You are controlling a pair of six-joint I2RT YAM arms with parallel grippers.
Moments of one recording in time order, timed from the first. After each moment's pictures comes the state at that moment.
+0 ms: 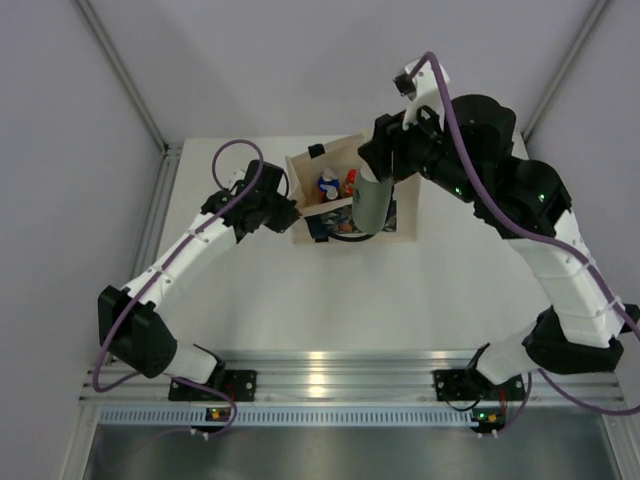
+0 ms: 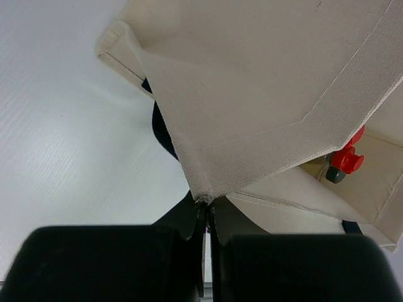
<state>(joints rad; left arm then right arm) -0.50 1.44 1.32 -0.71 -0.14 -1.38 0.87 1.48 2.19 -0.90 0.23 0.06</state>
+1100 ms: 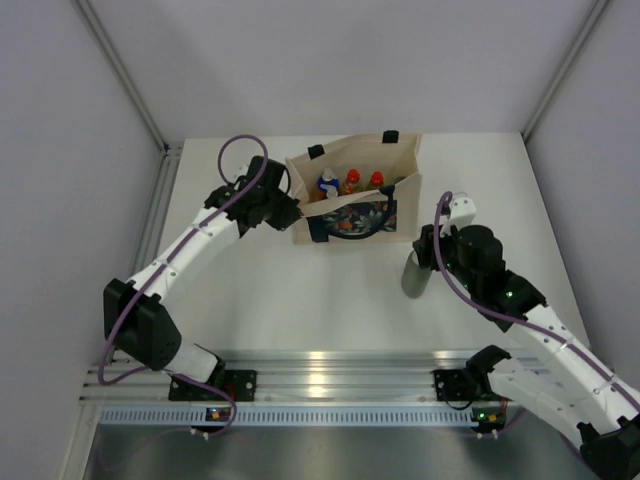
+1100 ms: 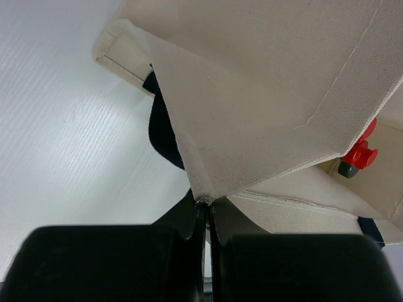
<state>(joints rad) -0.49 1.48 1.35 -0.72 -0.10 -1.31 0.54 0.78 0.72 -0.36 0.21 0.15</state>
